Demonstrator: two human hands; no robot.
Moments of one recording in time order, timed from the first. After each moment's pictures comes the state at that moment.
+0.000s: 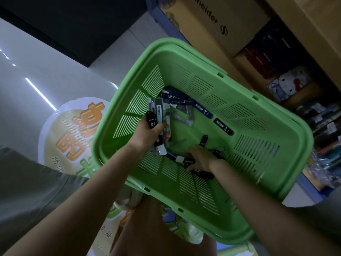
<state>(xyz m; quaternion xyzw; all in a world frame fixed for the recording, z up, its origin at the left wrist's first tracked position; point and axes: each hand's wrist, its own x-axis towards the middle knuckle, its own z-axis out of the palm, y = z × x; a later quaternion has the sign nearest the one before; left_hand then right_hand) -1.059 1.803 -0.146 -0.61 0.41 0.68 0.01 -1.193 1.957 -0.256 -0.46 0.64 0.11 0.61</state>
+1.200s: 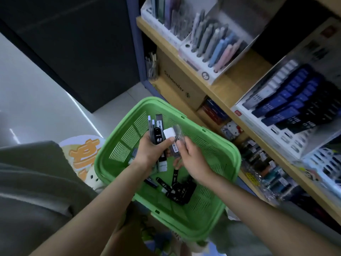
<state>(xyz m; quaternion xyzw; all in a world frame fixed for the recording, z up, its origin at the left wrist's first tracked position) -1.097 1.846 -0.032 -0.53 0.45 0.69 -0.17 -1.203 1.928 -0.042 -0.33 0.71 -0.40 0.47</state>
